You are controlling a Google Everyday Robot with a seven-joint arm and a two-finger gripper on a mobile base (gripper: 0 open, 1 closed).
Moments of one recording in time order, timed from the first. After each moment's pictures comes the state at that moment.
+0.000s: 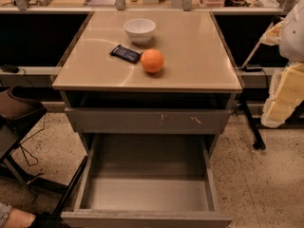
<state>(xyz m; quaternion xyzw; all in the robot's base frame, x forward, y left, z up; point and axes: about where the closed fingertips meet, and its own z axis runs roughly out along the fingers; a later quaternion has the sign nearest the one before) 0.438 -0.217 0.976 -0.60 0.78 -0.03 0.16</state>
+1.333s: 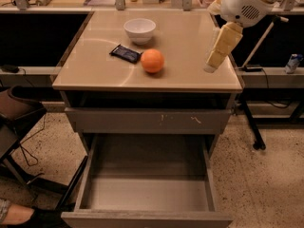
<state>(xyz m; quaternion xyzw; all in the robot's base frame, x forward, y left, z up) 0.589 -0.146 0.978 -0.63 0.73 0.04 0.27</state>
